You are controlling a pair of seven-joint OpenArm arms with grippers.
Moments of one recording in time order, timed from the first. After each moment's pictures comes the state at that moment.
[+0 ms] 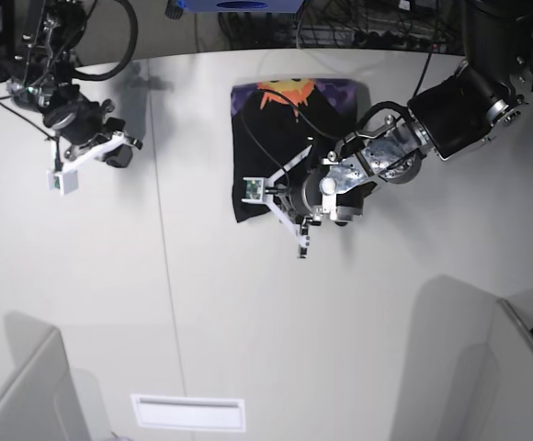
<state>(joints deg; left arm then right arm) -26.8 -23.9 62.4 84.4 -3.0 -34.0 48.3 -21.0 10.8 16.4 112.9 40.2 -1.7 -61.5</state>
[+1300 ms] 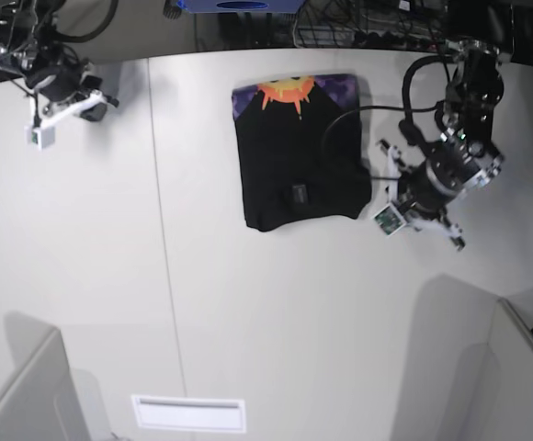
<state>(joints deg) 6.9 -23.8 -1.1 114.4 -7.4 -39.3 55.9 -33.3 12.9 23.9 114.9 40.6 -1.1 -61.1</state>
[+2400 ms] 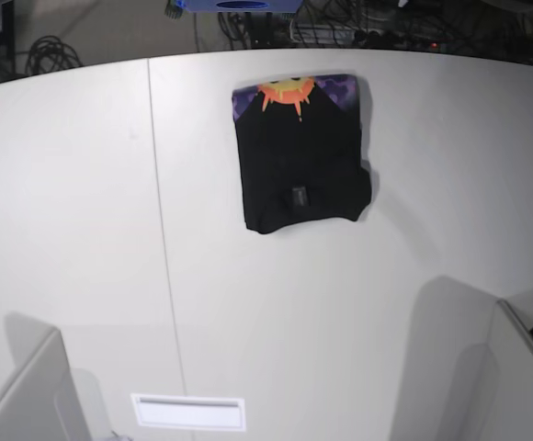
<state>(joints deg) 29.1 -19.4 19.0 29.4 -0.1 -23.8 -11.3 -26.6 10.0 -19.7 33.9 15.6 14.4 -21.3</state>
